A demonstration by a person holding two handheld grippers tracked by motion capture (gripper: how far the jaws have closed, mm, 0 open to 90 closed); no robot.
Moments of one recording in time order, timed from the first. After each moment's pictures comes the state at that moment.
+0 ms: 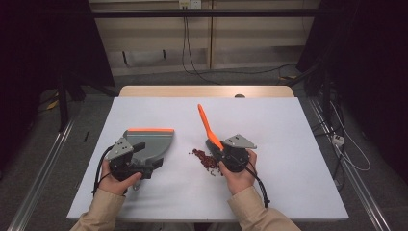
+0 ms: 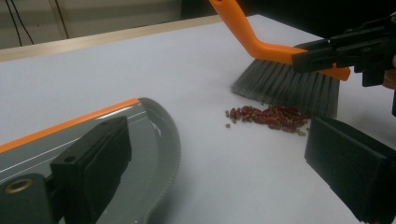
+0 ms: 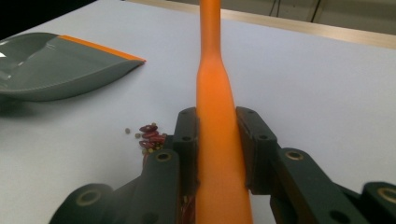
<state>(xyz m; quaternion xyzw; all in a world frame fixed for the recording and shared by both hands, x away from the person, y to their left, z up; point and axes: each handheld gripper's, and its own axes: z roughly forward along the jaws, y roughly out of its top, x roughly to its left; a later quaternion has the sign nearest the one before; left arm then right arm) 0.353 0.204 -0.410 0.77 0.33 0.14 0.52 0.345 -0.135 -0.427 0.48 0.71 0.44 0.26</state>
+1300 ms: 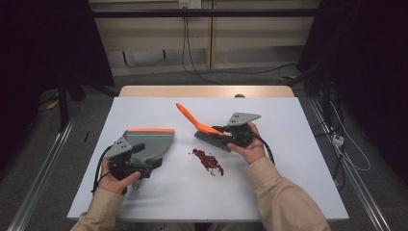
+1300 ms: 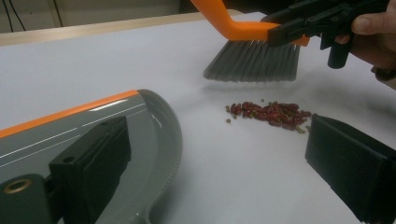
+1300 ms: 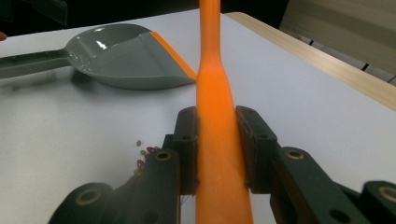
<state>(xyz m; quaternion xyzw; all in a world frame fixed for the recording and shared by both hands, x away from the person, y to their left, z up) 0.357 0.207 -0.415 0.77 0.34 0.12 0.52 0.429 -0.171 -0.423 0.25 0.81 0.51 0.15</state>
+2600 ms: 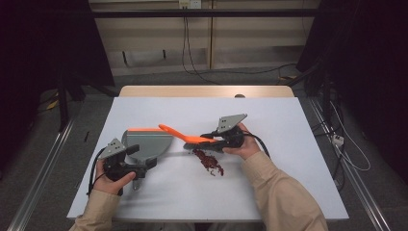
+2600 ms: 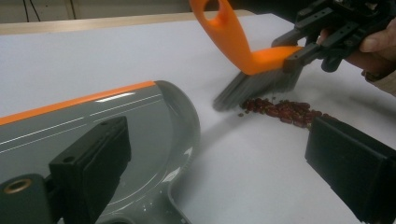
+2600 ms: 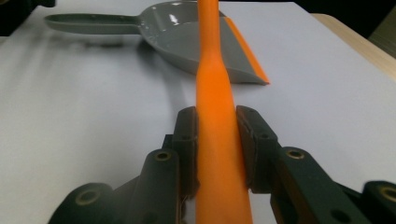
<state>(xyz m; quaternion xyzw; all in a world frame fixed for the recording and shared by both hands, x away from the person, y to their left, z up) 0.355 0.221 -0.418 0.76 0.37 0.13 0.52 0.439 -0.150 -0.433 0.10 0.85 0.51 0.08</state>
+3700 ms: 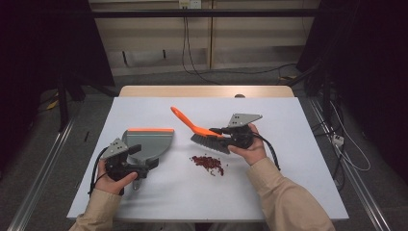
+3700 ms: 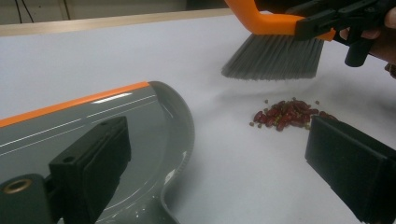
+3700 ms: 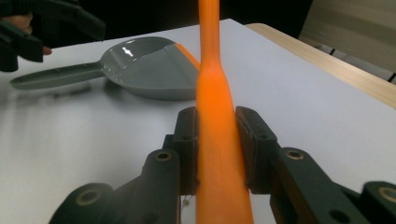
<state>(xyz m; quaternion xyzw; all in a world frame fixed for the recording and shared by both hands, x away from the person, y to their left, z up) 0.356 0.217 -0.418 0.77 0.36 0.13 0.52 0.419 -0.170 -0.414 0.24 0.80 0.53 0.13</state>
